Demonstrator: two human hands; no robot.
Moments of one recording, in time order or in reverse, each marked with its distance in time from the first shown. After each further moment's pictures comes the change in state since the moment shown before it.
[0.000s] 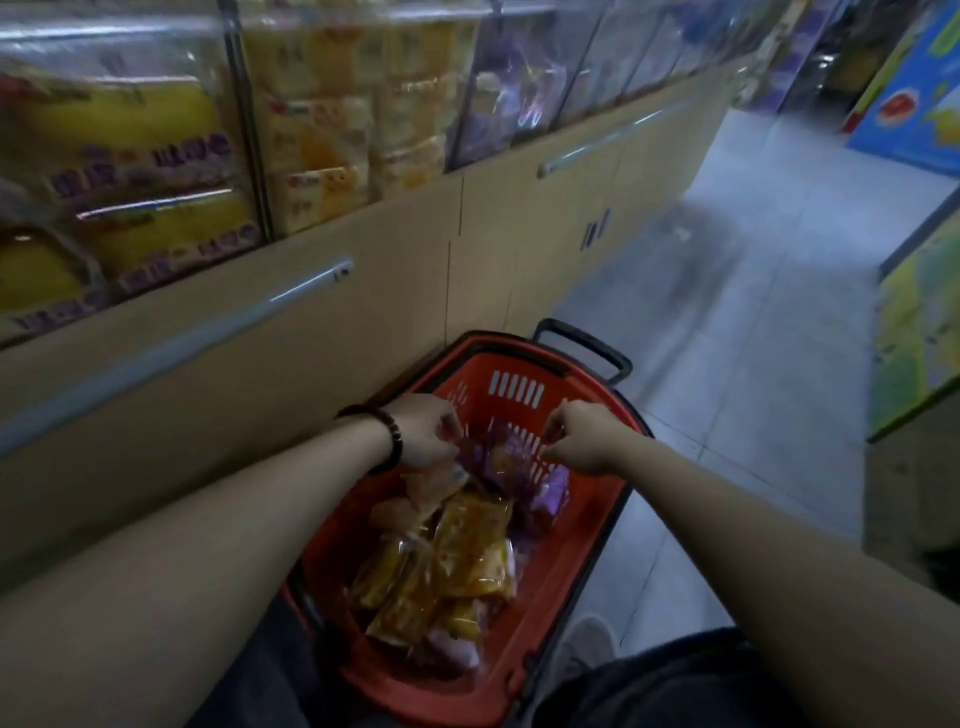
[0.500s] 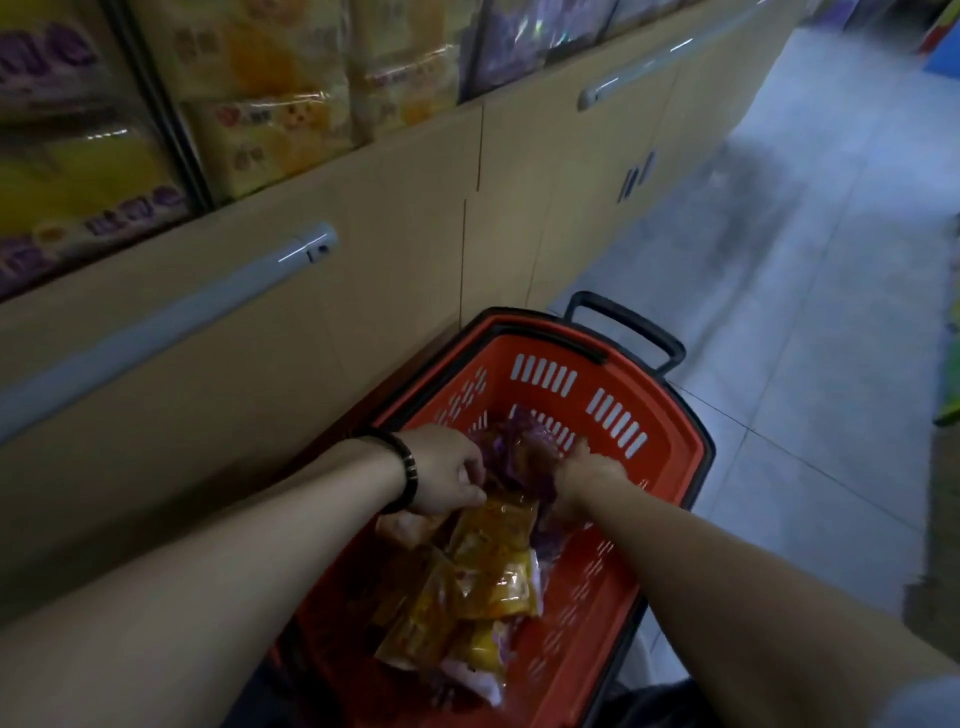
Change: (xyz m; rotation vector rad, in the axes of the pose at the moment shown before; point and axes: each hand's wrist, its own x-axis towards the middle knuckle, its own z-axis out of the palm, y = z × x) left_hand 0.031 -0.010 0.016 0.107 -0.274 0.028; right_hand 0.090 0.014 0.107 -0.422 -0.339 0.158
